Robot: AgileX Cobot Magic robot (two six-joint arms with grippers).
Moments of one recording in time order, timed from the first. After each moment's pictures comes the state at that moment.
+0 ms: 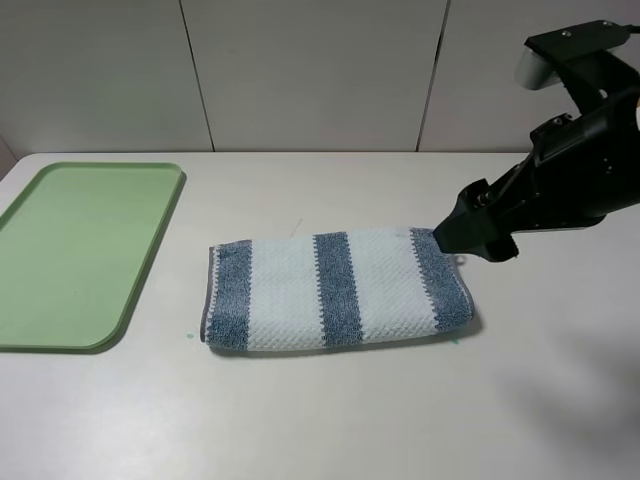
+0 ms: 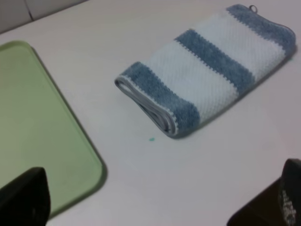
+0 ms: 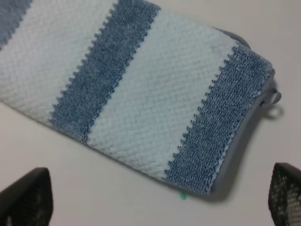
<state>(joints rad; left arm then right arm) -0.63 0.05 -0.65 0.08 1.12 -0.06 0.54 1.14 -0.79 0.10 0.68 -0.03</state>
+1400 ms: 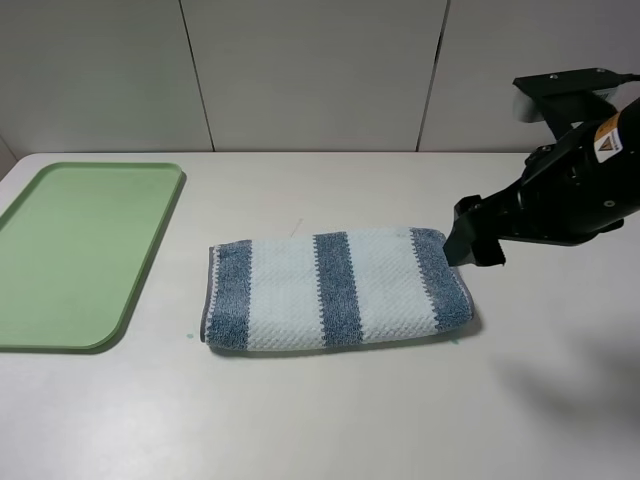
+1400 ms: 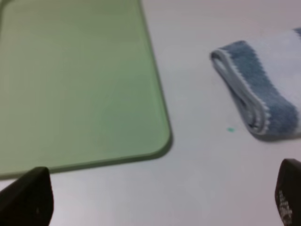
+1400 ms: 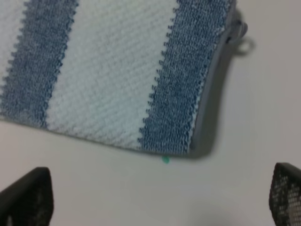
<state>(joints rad) -0.08 -0.01 -0.50 0.03 1.06 0.00 0.54 1.26 -0.79 -0.05 0.71 0.27</state>
